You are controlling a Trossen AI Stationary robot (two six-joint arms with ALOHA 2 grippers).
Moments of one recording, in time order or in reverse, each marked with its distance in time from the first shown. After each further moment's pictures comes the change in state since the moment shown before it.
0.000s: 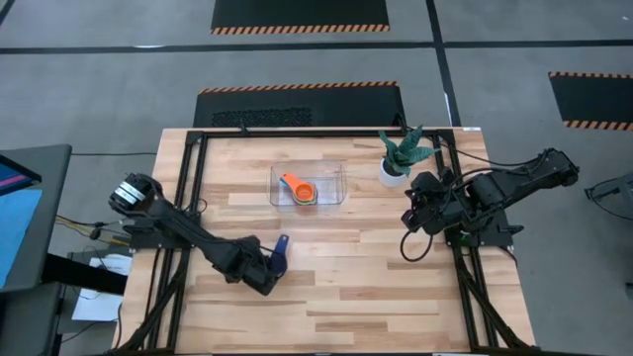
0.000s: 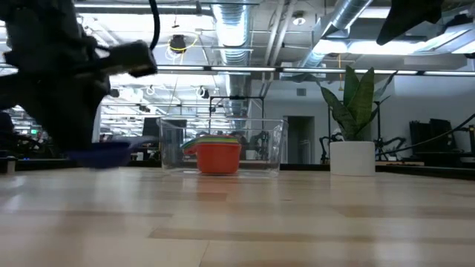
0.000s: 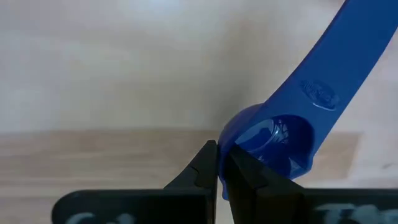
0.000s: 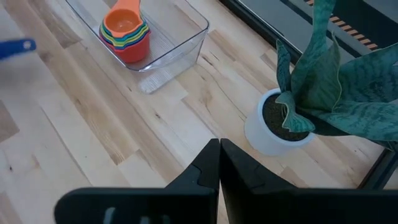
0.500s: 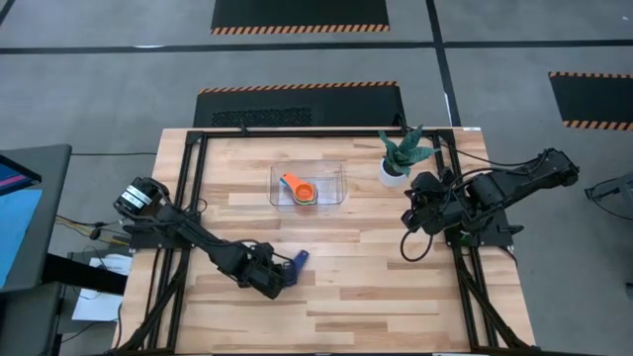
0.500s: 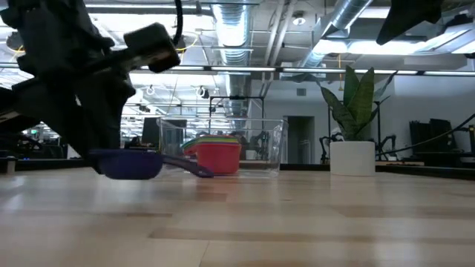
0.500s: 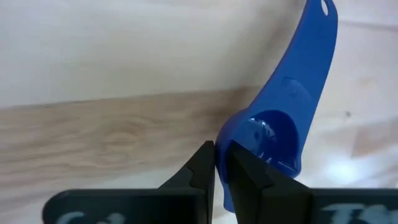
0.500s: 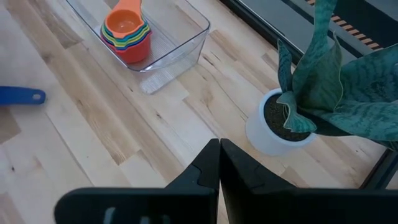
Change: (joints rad) left arm 0.002 0.061 0.001 0.241 0.013 0.142; right arm 0.000 0.000 0.000 0.004 -0.002 0.000
